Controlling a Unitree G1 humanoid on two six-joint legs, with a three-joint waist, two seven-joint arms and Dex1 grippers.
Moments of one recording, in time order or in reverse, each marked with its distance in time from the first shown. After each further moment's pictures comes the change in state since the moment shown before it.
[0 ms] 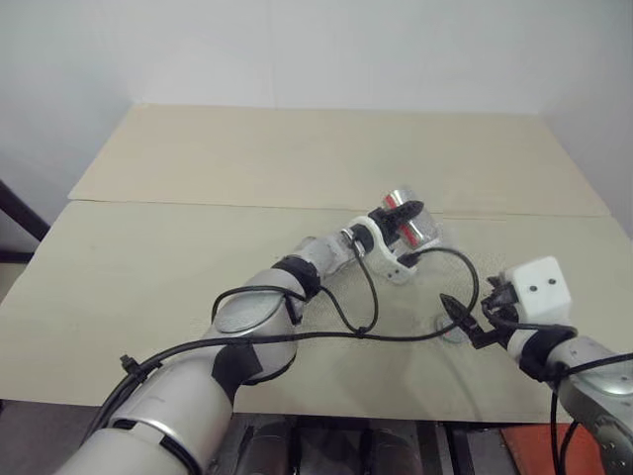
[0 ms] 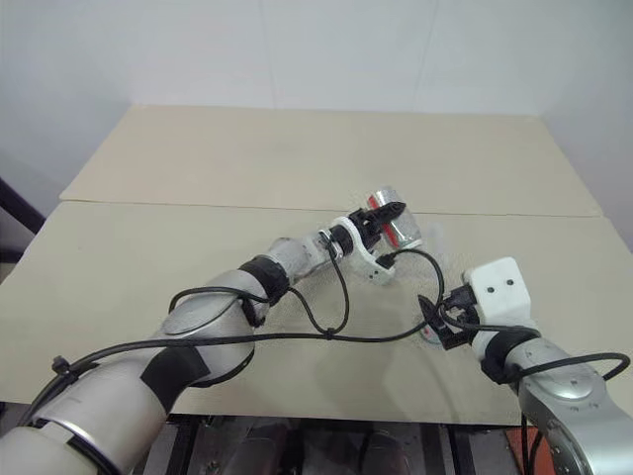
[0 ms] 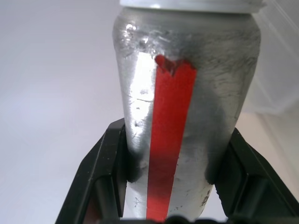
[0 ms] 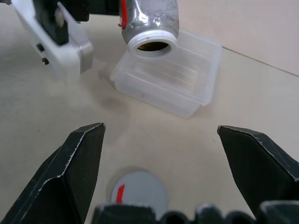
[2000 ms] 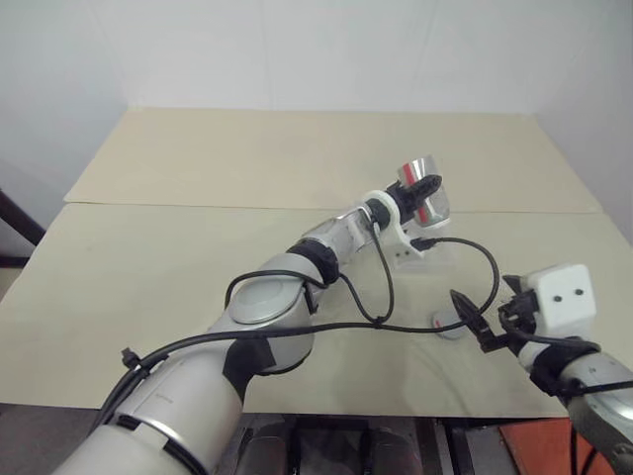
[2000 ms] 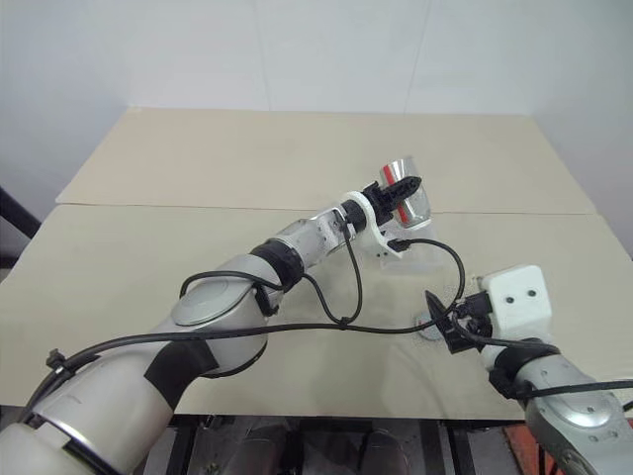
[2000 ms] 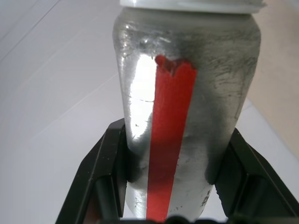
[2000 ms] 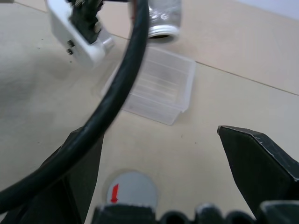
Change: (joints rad) left arm -0.095 -0.038 0.009 0.041 0.095 0.130 -0.086; right arm 0.142 -0.077 -0.065 -0.031 0.210 -0.188 -0.181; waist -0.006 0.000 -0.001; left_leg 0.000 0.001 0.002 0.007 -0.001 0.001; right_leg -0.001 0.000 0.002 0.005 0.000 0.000
